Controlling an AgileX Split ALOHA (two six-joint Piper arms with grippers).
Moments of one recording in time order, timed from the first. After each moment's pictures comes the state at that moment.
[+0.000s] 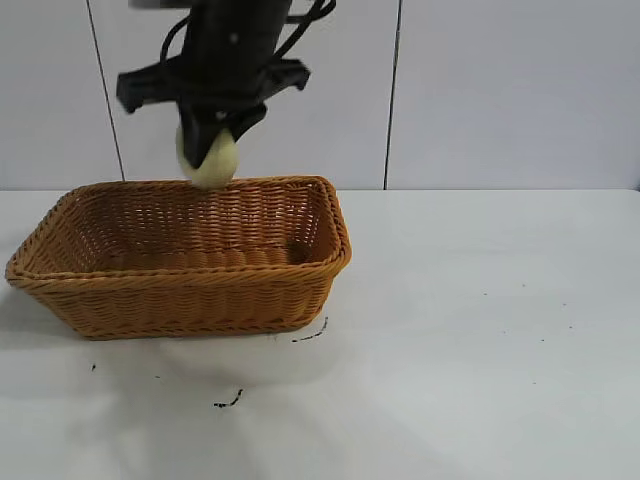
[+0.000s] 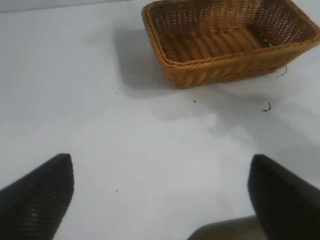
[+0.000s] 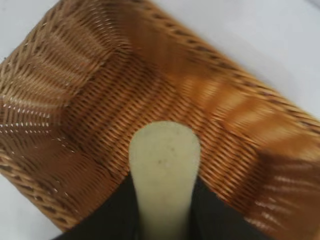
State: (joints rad) left arm -0.06 -0.01 -0.50 -0.09 1.07 0.12; right arm 0.69 2.49 -2.21 0.06 0.93 -0.04
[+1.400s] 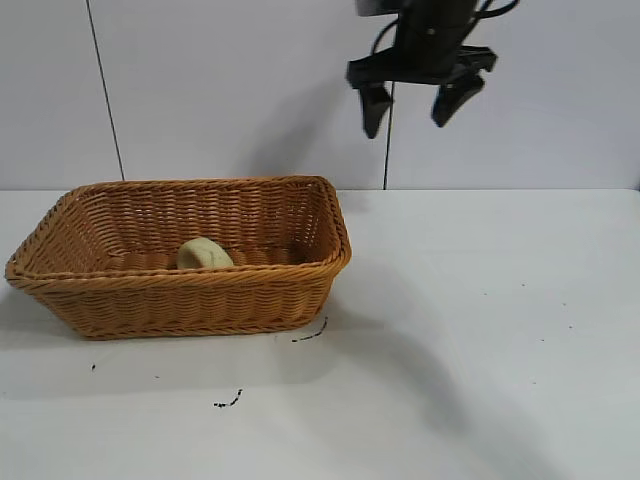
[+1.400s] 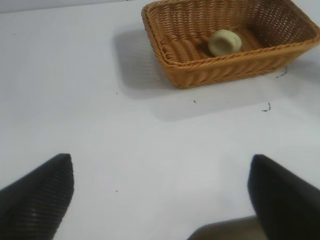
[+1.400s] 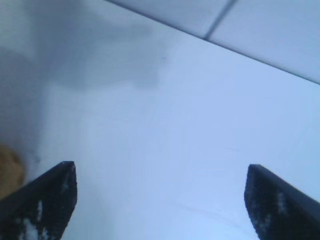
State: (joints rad) left arm -0.06 -0.01 -0.50 -0.09 1.07 0.12; right arm 0.03 2.45 -2.46 -0.02 1.21 -0.04
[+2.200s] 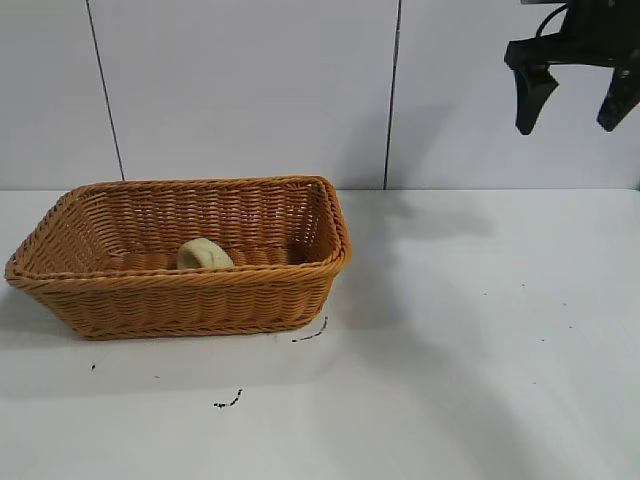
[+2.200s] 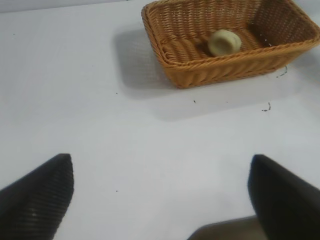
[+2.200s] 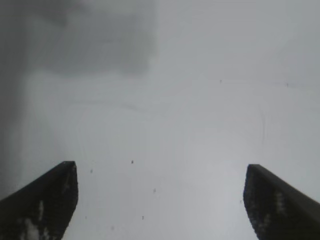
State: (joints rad) left arm -0.06 -0.01 -0.50 -0.09 1.07 0.12; right arm 0.02 1.65 -1.47 0.00 1.21 -0.05
